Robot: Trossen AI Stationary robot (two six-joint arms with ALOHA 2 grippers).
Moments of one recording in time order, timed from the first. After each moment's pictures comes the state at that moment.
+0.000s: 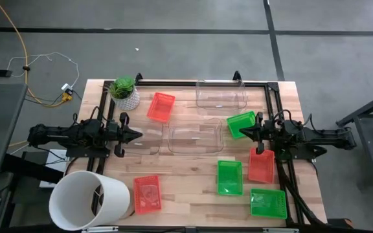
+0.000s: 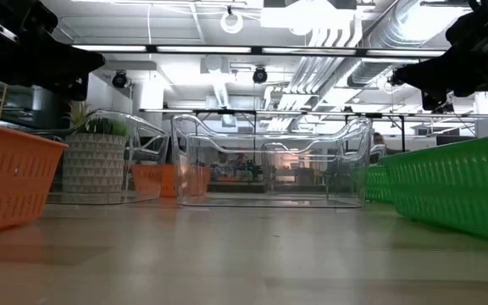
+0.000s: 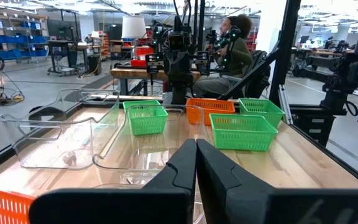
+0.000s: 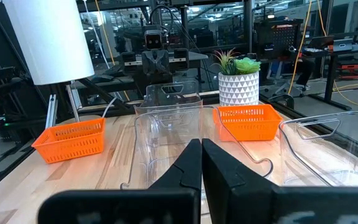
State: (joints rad) left arm 0.08 0.00 0.01 0.01 -0.04 -0.03; right arm 0.00 0.01 0.01 0.03 0.10 0.08
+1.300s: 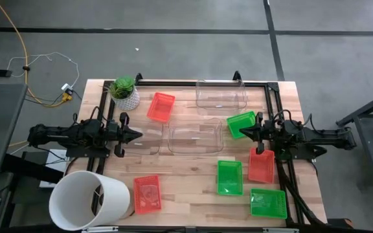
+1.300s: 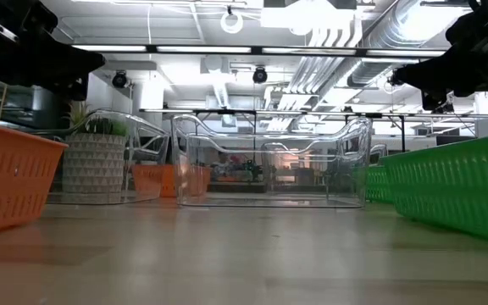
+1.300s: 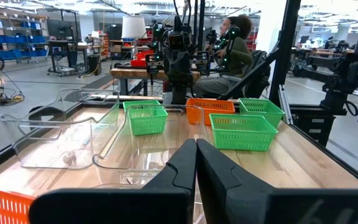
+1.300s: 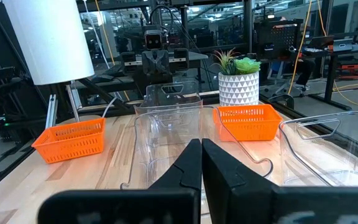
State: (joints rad) left arm 0.08 0.00 0.01 0.01 -0.04 -0.03; right arm 0.00 0.01 0.01 0.03 0.10 0.08
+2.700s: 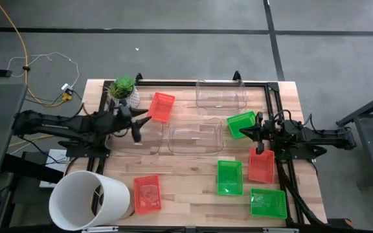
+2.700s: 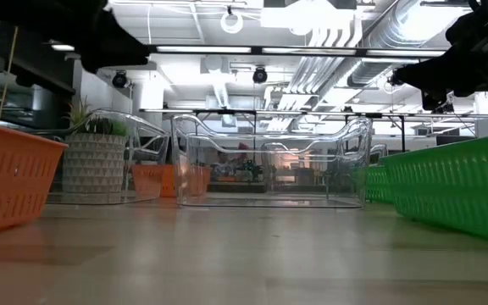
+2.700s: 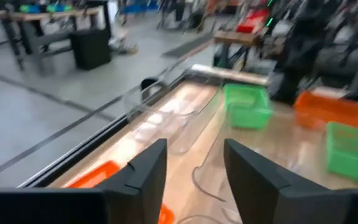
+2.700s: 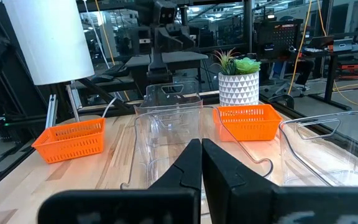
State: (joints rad) left arm 0.09 0.63 0.42 -0.02 -0.51 -0.12; right arm 0.00 0.01 0.01 0.03 0.10 0.08
